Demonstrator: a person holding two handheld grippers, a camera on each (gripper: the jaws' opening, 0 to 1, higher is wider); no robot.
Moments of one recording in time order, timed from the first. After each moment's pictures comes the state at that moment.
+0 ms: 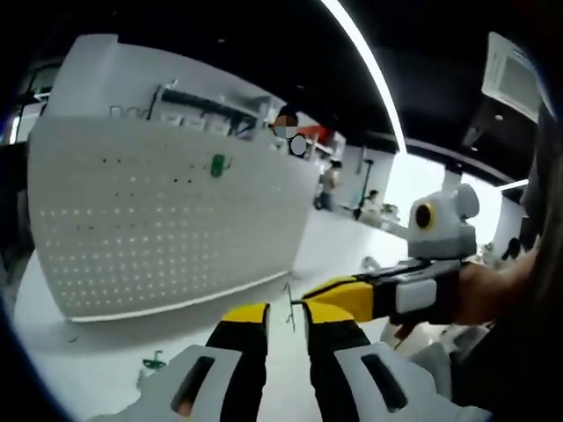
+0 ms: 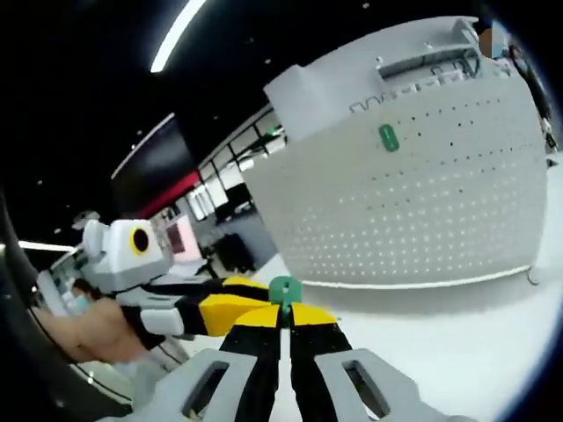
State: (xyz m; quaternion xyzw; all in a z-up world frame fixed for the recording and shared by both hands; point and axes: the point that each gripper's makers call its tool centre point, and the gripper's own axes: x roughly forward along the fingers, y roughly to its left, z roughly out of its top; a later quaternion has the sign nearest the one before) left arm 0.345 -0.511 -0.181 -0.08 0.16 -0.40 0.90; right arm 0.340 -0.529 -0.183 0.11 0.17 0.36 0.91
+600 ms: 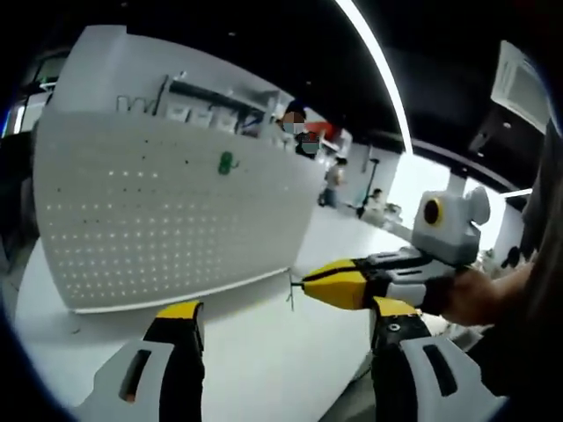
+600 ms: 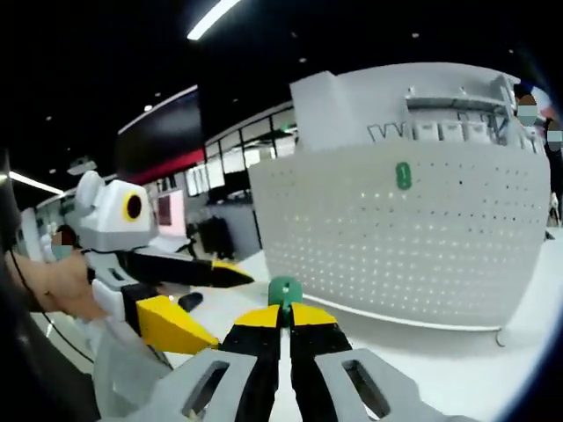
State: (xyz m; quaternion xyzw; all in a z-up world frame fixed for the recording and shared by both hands) left arm 0.338 -0.506 -0.174 -0.09 0.18 -0.39 0.90; right arm 0.352 -0.534 -0.171 0.01 0.13 0.35 0.93
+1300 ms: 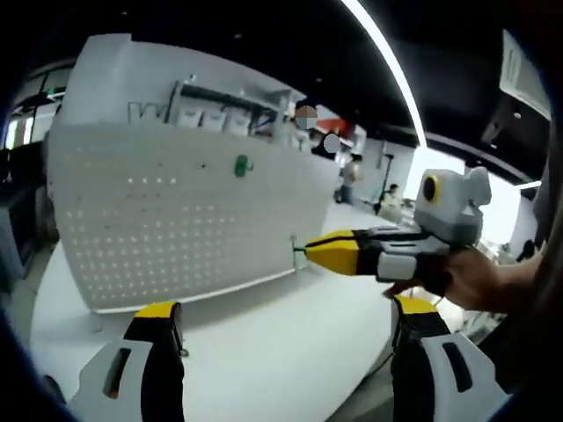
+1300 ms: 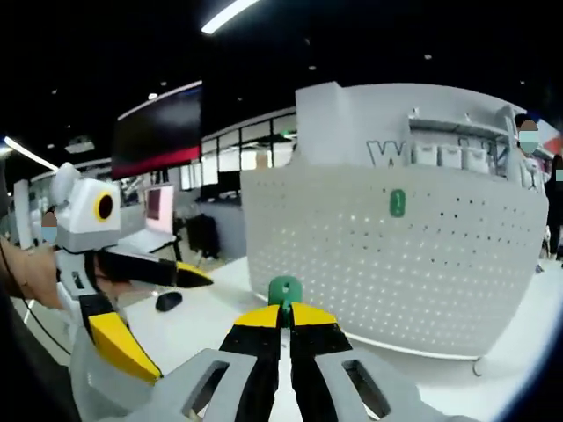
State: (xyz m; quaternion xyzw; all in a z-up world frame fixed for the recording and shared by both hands) left arm 0.335 -0.489 -0.172 -0.05 0.18 -0.35 0.92; right arm 0.378 -0.542 -0.155 -0.04 0.10 0.33 0.94
